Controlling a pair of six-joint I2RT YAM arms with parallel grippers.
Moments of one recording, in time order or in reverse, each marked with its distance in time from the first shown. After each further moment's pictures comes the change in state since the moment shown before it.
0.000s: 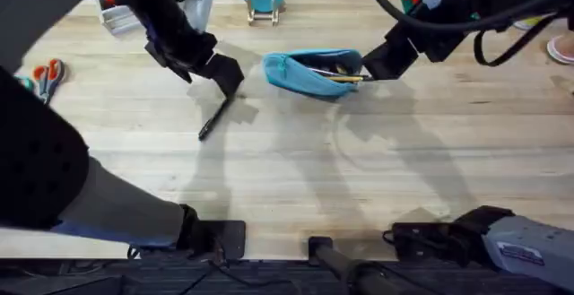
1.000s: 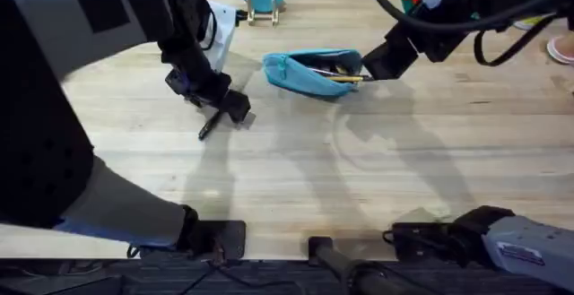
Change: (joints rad) left arm -0.044 0.010 -0.337 0.361 -0.101 -0.075; right arm 0.000 0.000 0.000 0.000 0.000 0.000
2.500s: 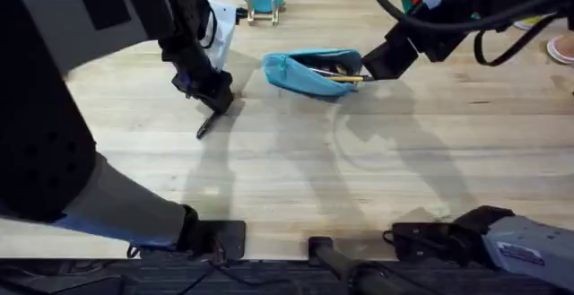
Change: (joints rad) left arm 0.002 0.019 0.011 0.014 0.019 0.005; right arm 0.000 0.000 0.000 0.001 0.000 0.000
